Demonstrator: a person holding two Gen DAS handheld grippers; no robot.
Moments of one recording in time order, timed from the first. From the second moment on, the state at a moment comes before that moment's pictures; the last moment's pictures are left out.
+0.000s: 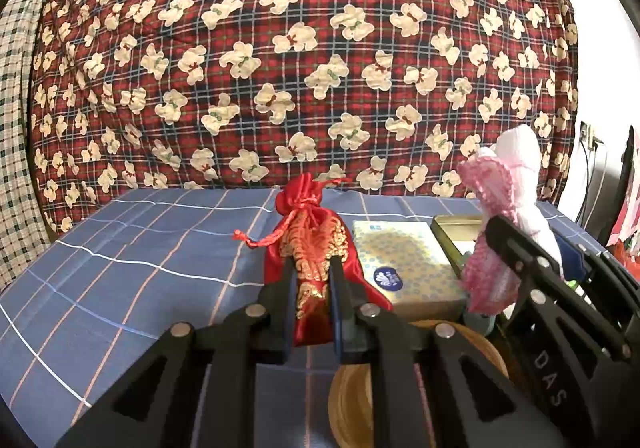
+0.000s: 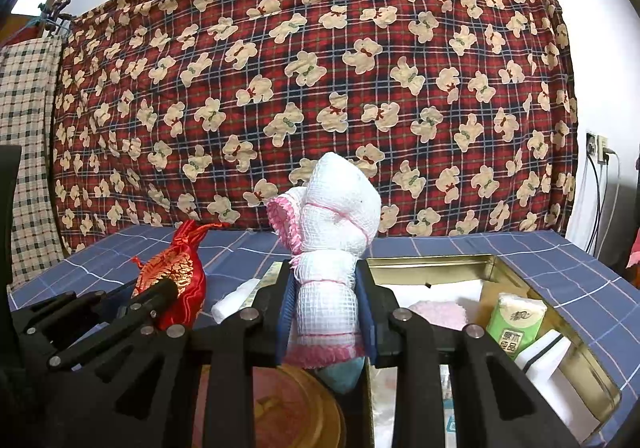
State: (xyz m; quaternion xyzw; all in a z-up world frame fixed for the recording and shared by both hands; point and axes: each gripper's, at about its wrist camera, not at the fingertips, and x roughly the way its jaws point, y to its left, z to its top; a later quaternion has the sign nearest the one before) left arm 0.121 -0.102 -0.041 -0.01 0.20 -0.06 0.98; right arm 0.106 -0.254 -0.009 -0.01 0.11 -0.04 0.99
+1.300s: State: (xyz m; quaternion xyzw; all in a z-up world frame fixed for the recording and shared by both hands) left arm 0.096 -0.213 0.001 0.02 0.26 -0.24 0.93; right arm 0.100 -0.396 0.034 0.01 0.20 -0.05 0.98
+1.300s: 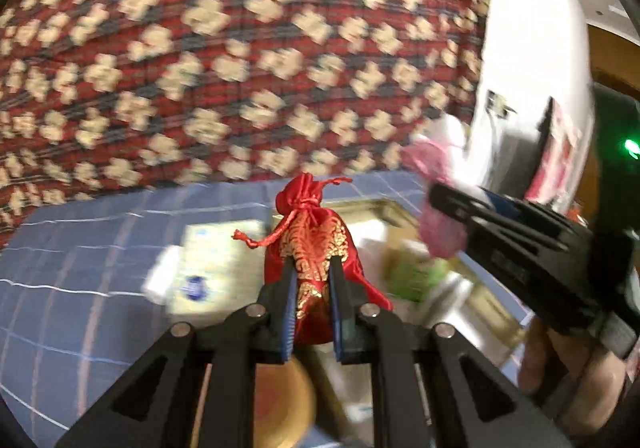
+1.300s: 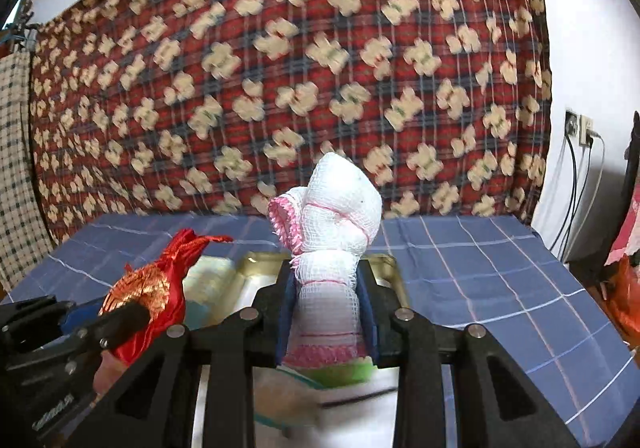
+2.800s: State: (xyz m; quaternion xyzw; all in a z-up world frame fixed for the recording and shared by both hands) left arm 0.210 -0.090 -0.057 0.04 0.34 -0.08 0.94; right arm 0.160 -0.279 -0.005 -0.08 0.35 0.10 0.93
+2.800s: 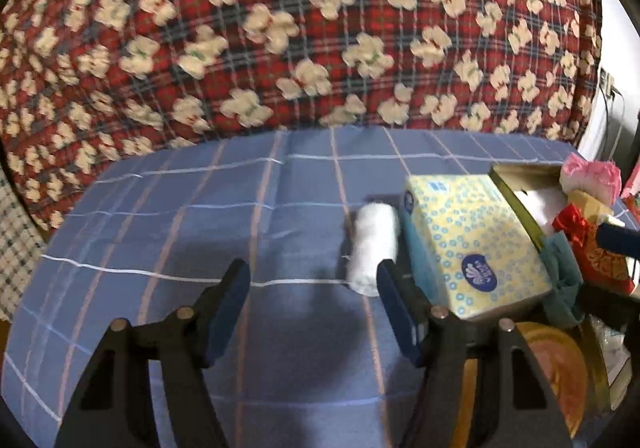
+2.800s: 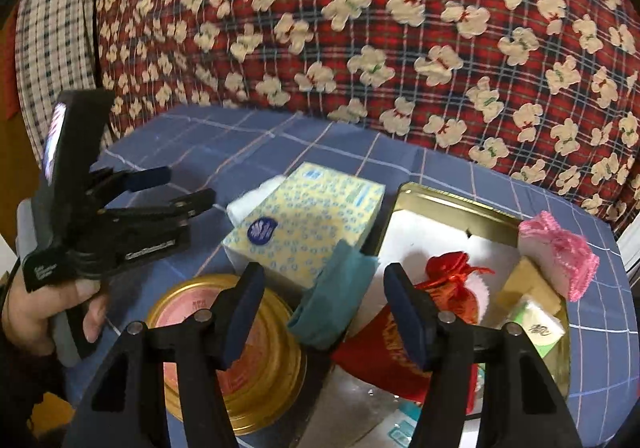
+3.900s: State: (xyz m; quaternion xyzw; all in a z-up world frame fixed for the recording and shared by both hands) left arm 0.227 -0.084 -0.070 -0.02 0.35 -0.14 0.93; right arm 0.158 -0.276 -0.009 -0.11 0.34 0.09 0.93
